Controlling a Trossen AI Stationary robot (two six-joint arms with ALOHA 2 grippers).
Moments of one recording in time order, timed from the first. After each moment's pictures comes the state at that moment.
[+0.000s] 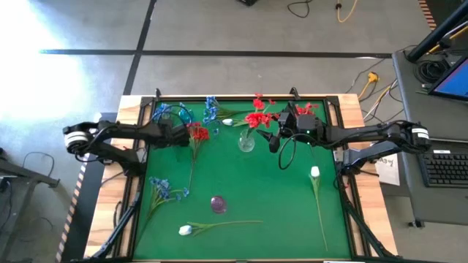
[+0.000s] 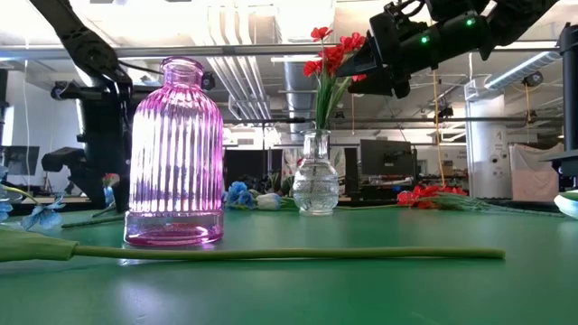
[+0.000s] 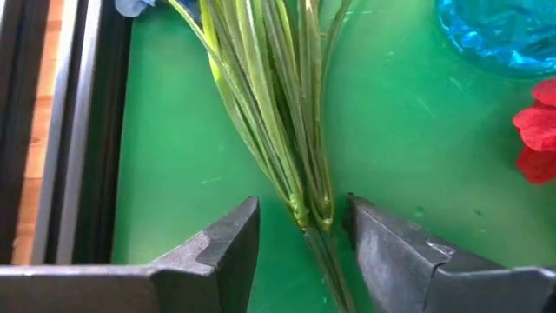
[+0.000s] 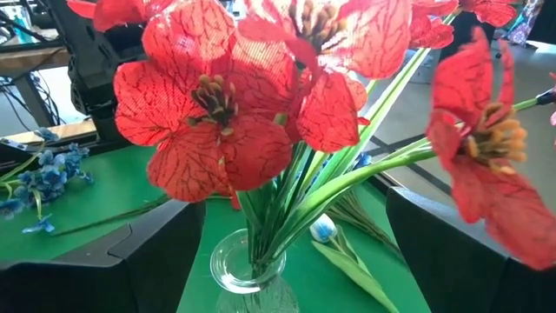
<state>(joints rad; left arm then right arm) 0.46 1.34 0.48 -0.59 -0.53 -1.06 -0.21 1.19 0.62 0.37 0.21 0.08</state>
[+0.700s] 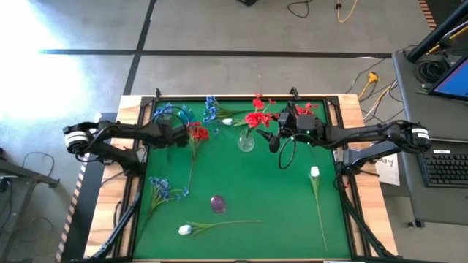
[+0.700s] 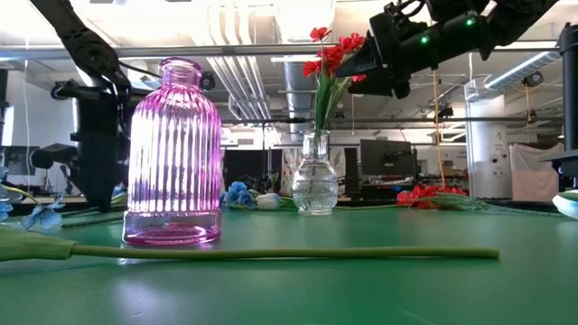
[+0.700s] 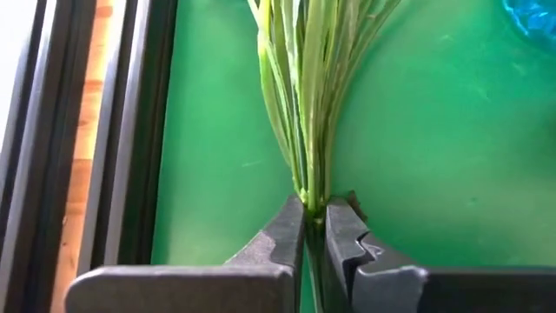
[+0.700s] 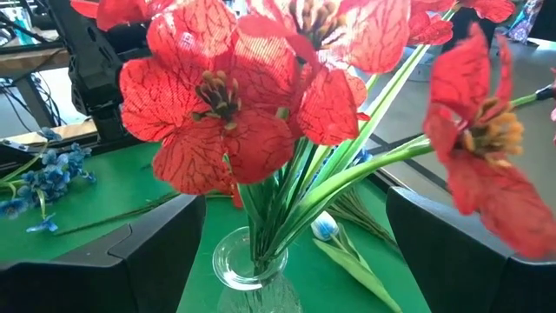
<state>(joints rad) 0.46 1.34 0.49 -0.68 -0.55 -1.11 -0.21 1.19 0.62 0.37 0.21 0.09</state>
